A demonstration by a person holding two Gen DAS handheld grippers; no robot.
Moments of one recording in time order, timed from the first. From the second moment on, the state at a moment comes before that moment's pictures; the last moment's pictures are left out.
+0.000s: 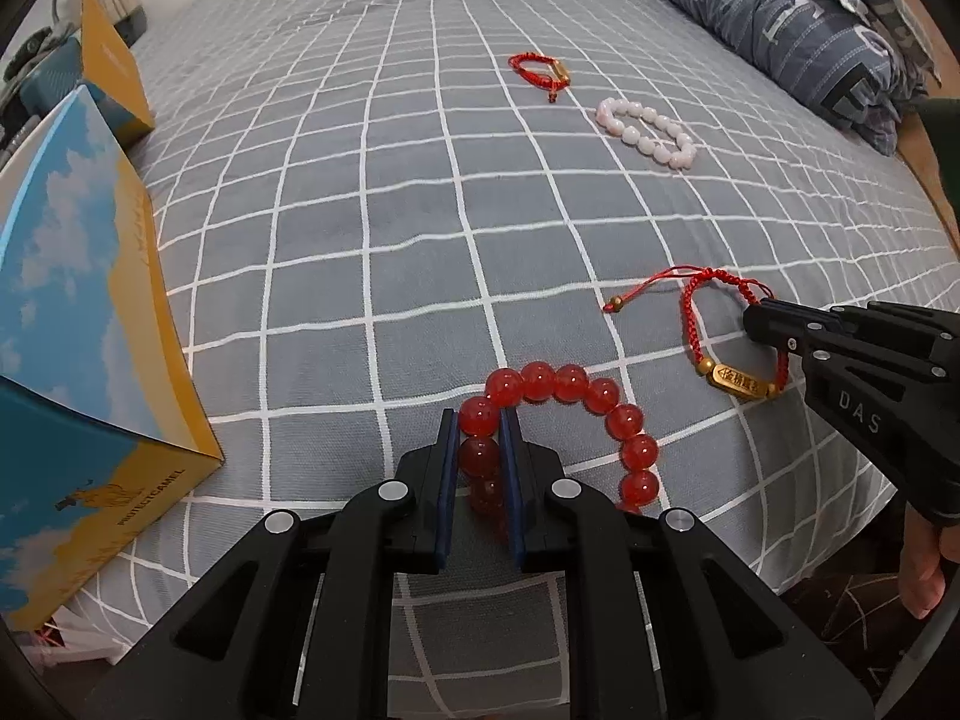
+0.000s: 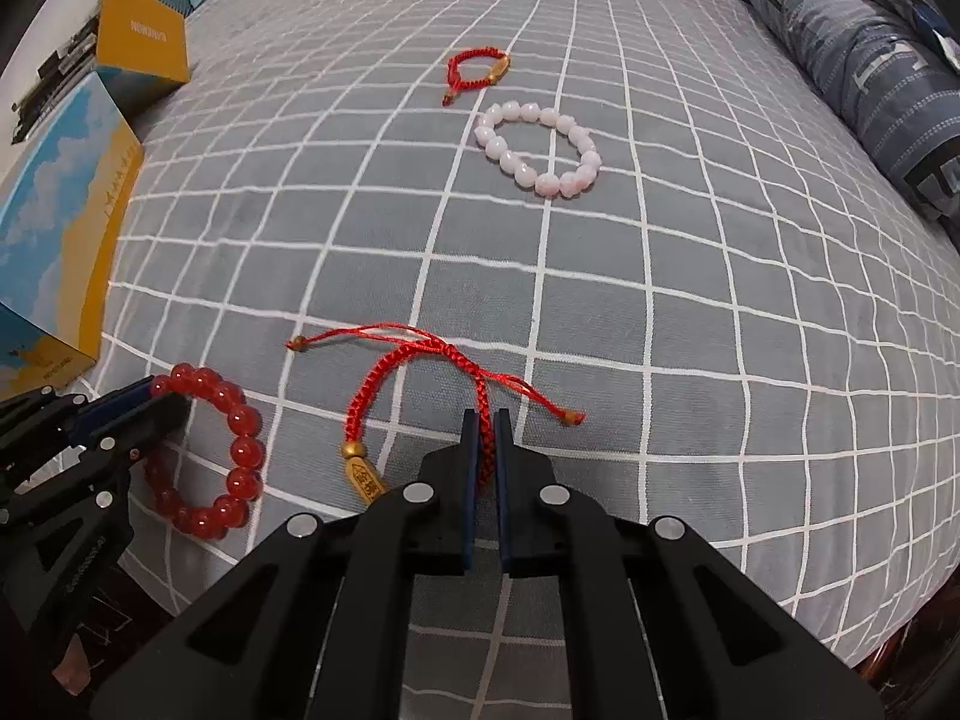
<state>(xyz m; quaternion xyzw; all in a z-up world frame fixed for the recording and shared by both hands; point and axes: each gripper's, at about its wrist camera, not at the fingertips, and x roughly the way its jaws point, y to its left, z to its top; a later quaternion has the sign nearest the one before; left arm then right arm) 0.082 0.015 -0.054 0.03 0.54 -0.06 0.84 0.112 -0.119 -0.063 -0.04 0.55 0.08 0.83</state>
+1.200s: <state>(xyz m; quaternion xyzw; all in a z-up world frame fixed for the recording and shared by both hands) 0.068 0.038 0.050 -0.01 0.39 -0.03 0.92 0.100 -0.119 0.026 -0.03 0.38 0.01 0.92</state>
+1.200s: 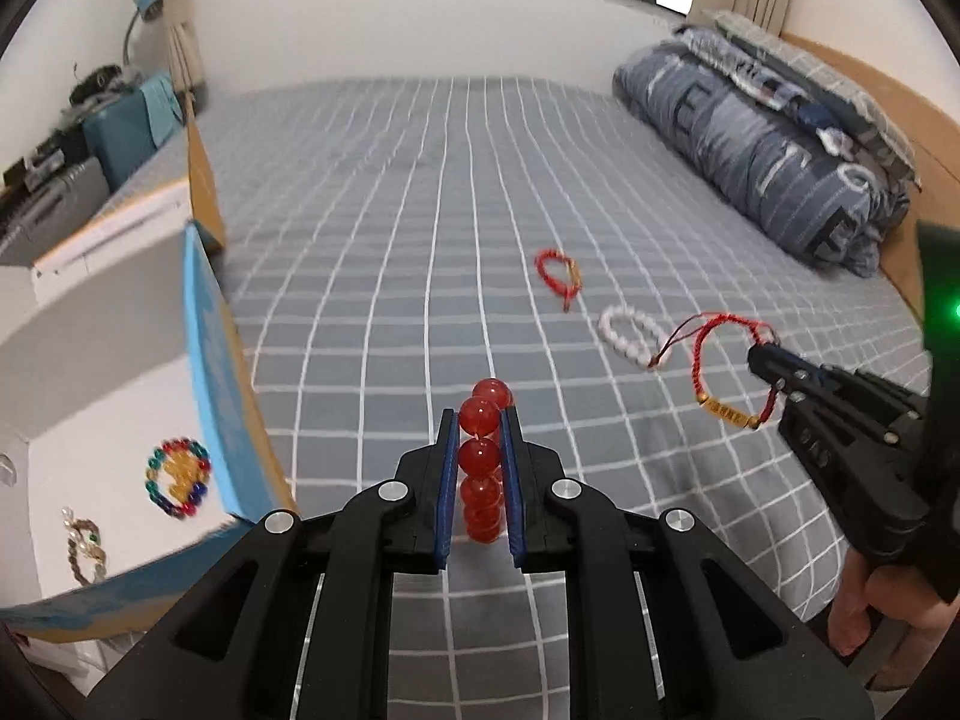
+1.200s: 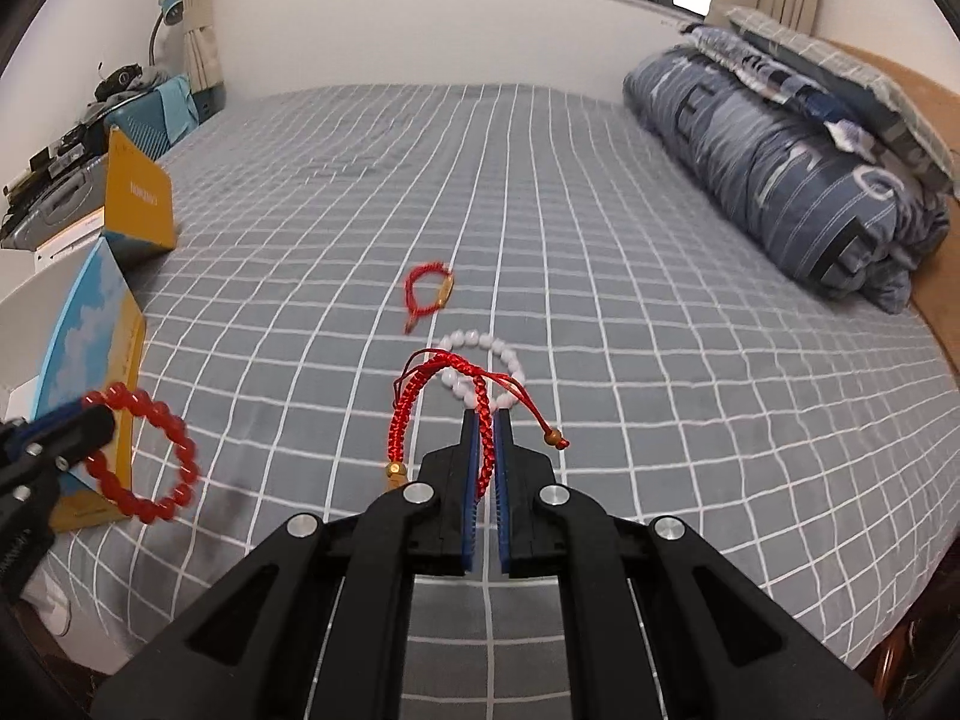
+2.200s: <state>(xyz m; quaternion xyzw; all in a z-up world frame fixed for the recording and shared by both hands) 0.041 0.094 0.108 -0.02 0.31 0.03 0.95 0.111 -0.052 0.072 -0.03 0.34 0.05 0.94</state>
